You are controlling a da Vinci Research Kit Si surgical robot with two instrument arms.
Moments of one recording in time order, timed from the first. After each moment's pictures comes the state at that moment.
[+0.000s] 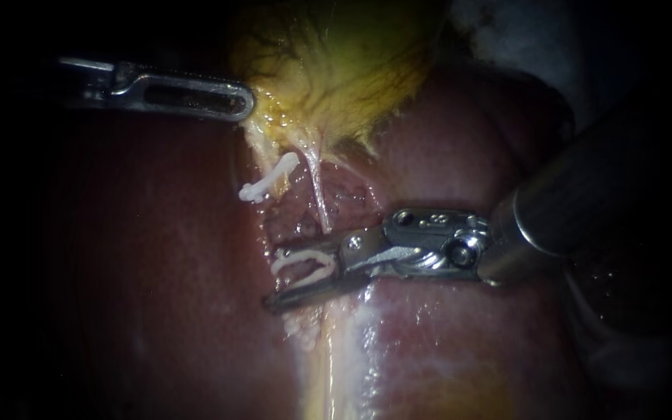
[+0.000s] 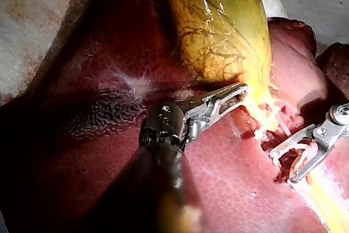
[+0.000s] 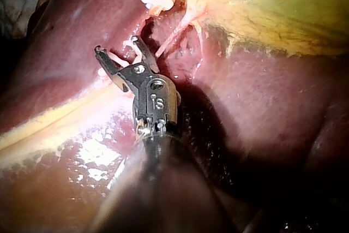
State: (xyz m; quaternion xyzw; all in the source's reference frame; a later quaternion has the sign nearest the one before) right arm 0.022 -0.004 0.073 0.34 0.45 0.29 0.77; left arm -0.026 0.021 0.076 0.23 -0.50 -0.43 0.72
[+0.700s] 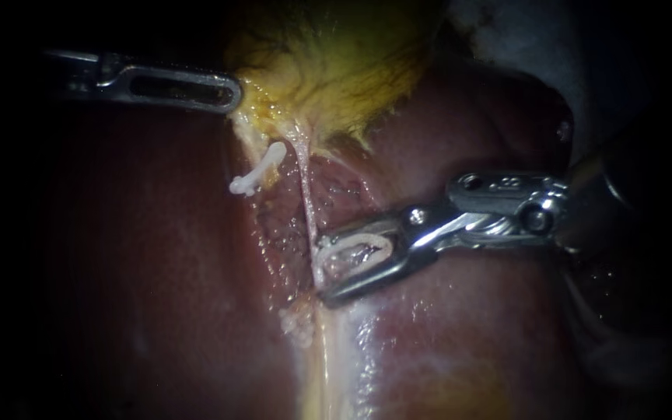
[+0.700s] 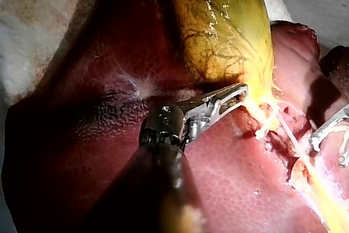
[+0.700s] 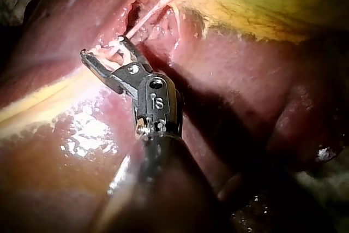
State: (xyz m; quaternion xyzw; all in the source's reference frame) right arm 0.015 0.000 0.068 0.40 0.49 0.22 0.75; left arm -0.024 0.022 0.074 0.23 -0.50 -0.44 0.72
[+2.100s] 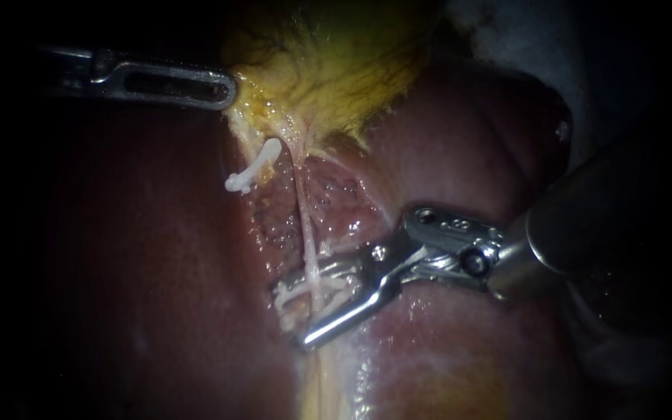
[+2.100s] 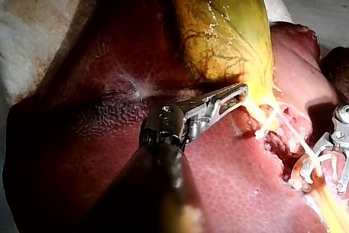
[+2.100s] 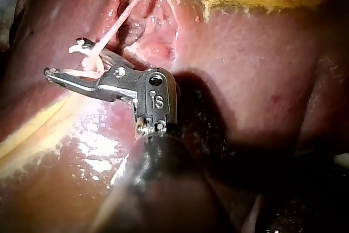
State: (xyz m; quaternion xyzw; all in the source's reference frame) right arm 0.020 -0.005 0.074 0.50 0.59 0.17 0.62; left arm -0.024 0.022 0.074 0.23 -0.50 -0.44 0.71
